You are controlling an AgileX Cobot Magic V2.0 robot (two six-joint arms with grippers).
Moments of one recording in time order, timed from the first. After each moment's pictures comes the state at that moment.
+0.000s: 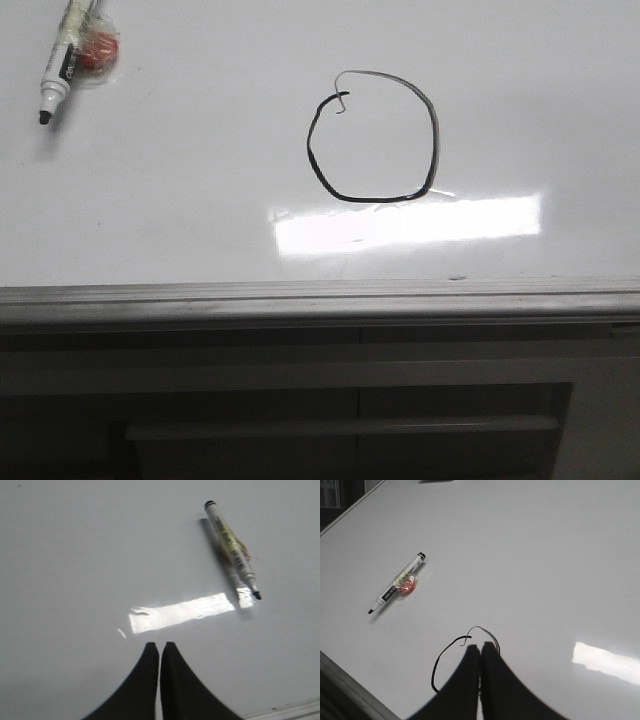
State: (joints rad) left arm -0.20 0.00 0.00 -0.28 0.05 0.32; right arm 0.64 0.39 -0.33 0.19 -0.06 -0.34
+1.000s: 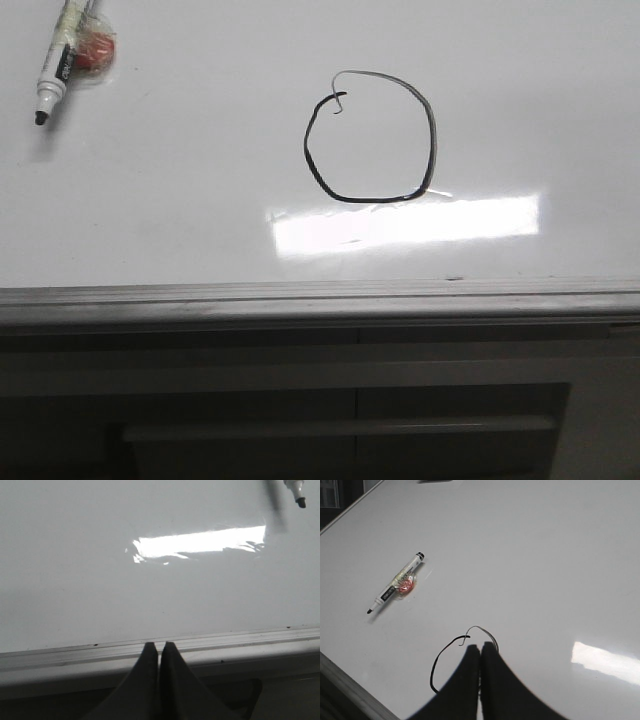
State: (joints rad) left arm -0.10 0.00 0.00 -0.25 0.34 0.19; right arm 0.64 0.39 -0.33 0.19 -0.06 -0.34
